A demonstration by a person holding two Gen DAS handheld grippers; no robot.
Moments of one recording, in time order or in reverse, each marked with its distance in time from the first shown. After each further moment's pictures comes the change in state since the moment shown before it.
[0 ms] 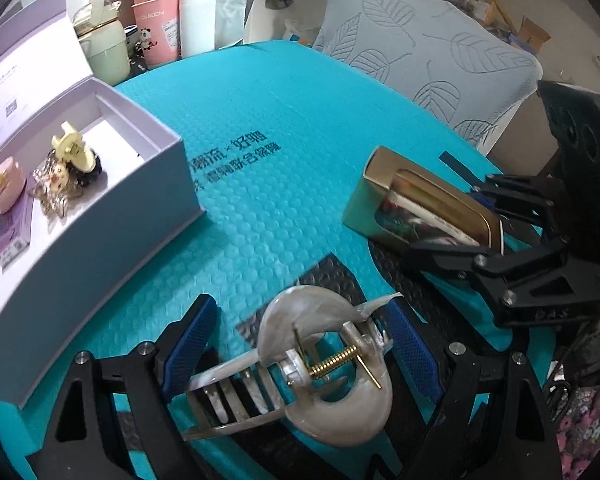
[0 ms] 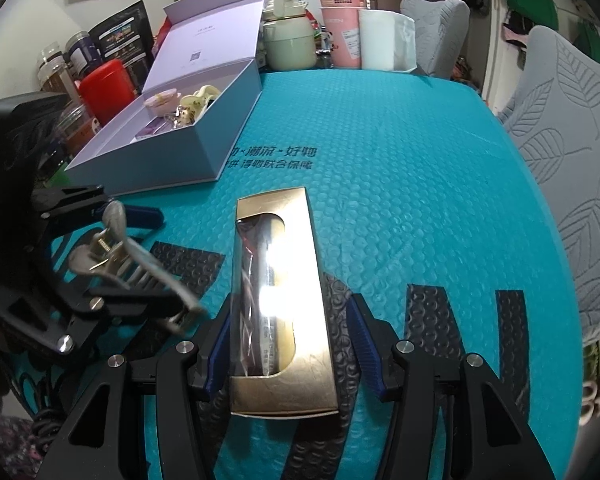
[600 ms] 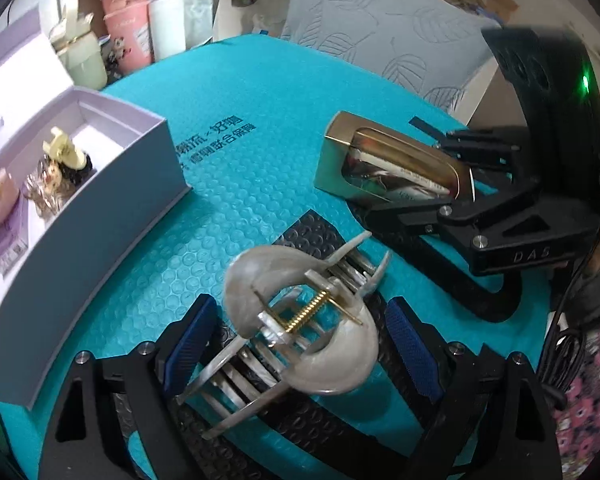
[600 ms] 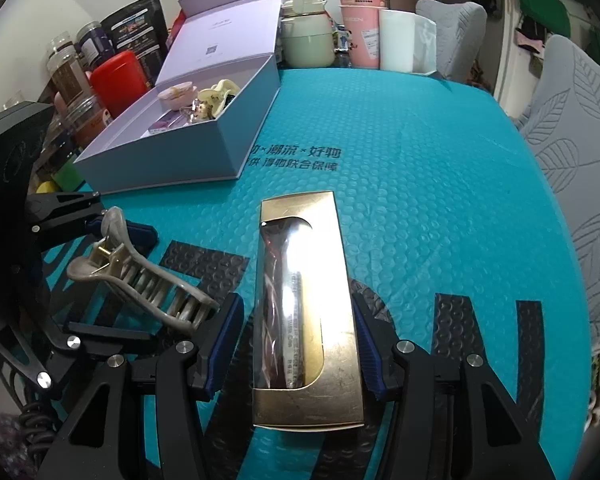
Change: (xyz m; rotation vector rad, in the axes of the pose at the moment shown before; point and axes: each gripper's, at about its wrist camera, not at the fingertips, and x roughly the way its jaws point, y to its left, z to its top) left arm -0.010 -0.007 -0.019 0.137 0.019 -0.023; right arm 0.005 0.013 0.002 -0.029 0.010 0.018
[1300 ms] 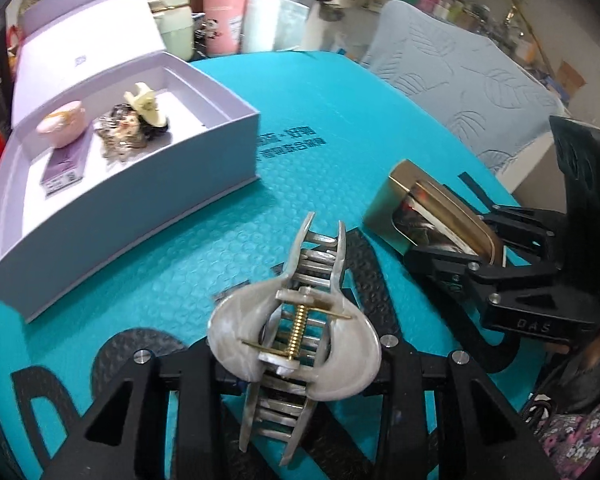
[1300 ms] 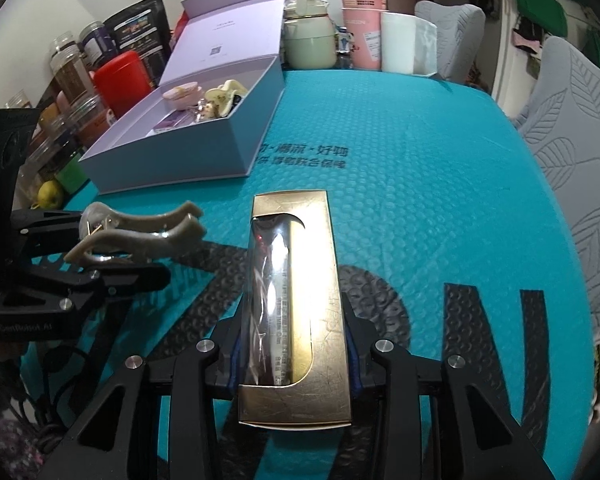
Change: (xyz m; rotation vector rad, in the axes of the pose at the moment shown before) left arm -0.023 0.011 -0.016 -0.310 -0.070 0.119; right arm -0.005 0.013 -0.005 0.006 -0.008 0.009
